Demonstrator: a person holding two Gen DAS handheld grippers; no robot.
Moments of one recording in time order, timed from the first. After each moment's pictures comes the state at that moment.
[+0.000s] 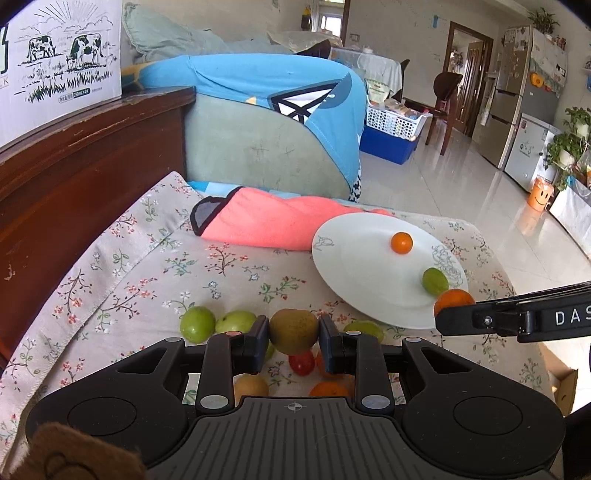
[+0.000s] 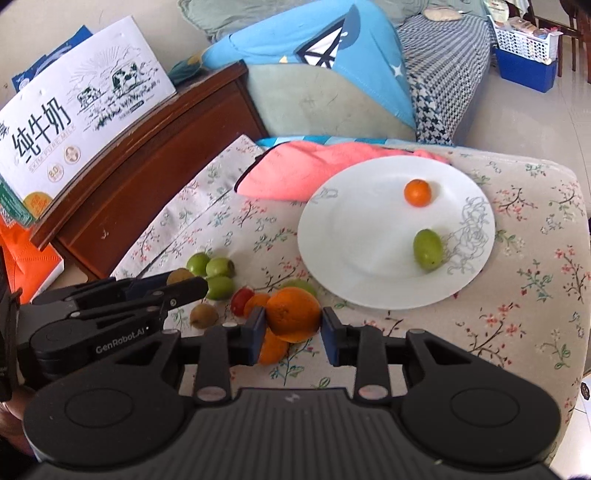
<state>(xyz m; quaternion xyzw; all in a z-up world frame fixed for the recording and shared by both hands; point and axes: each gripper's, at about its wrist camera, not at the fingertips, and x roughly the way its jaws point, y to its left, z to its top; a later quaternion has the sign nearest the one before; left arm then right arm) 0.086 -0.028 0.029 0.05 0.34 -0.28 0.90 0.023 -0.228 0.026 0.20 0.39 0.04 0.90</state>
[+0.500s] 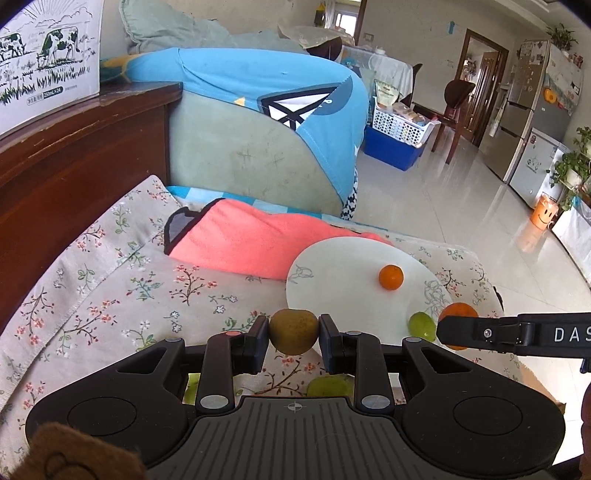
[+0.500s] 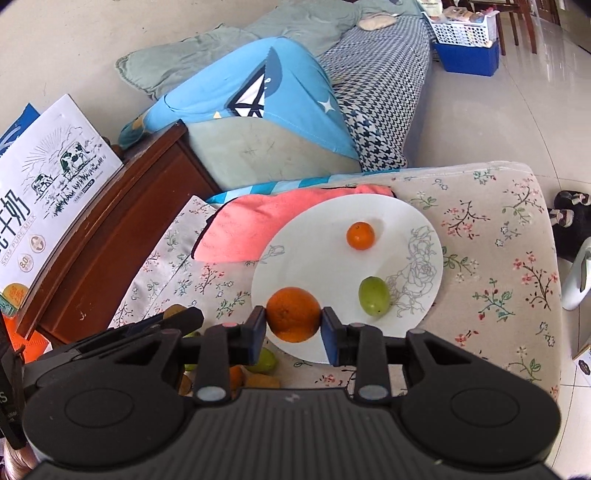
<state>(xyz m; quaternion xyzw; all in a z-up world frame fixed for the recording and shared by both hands) 0.121 -0.077 0.034 0.02 0.36 -0.27 0.89 0.036 -0.266 0.031 0.27 0.36 -0.04 0.89</state>
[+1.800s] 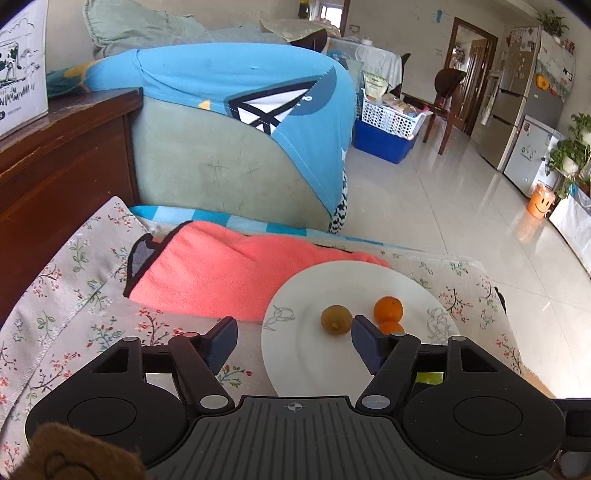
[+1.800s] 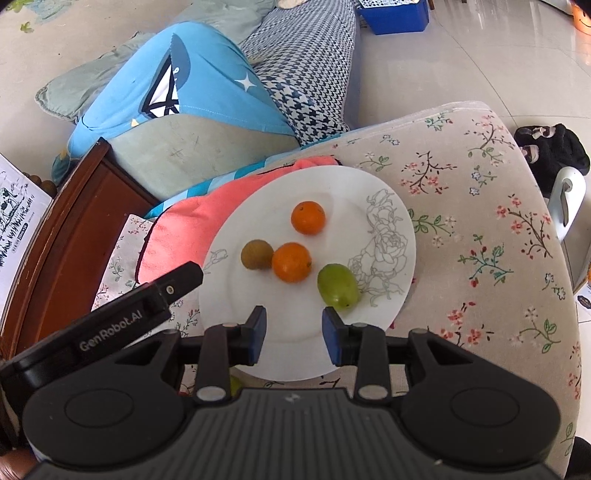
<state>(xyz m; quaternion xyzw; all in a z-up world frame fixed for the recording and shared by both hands) 0.165 -0.117 0.034 0.04 0.36 -0.28 0.89 0.060 -0.281 -0.005 0.34 0.39 -0.12 0.85</state>
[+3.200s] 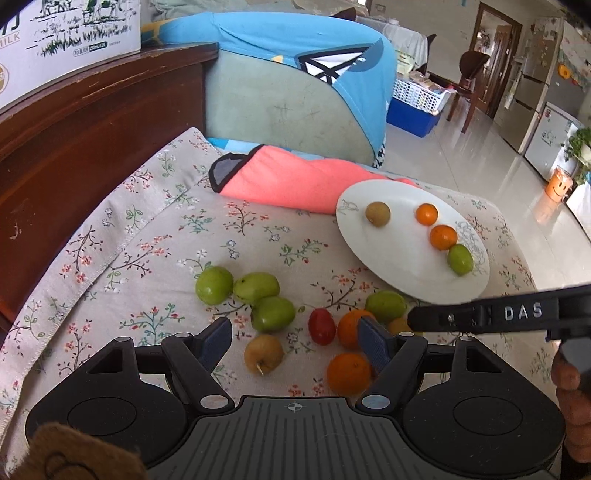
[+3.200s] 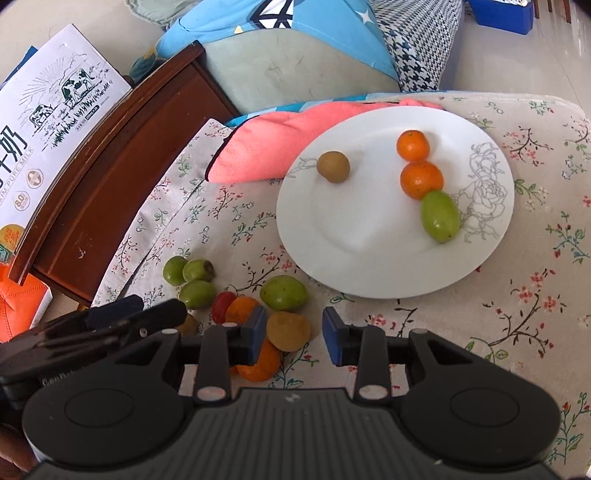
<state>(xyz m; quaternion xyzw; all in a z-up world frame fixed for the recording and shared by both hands) 0.093 -0.020 0.014 0.06 0.40 -0.25 0.88 0.056 -0.232 -0.019 0.26 0.44 0.03 0.86</state>
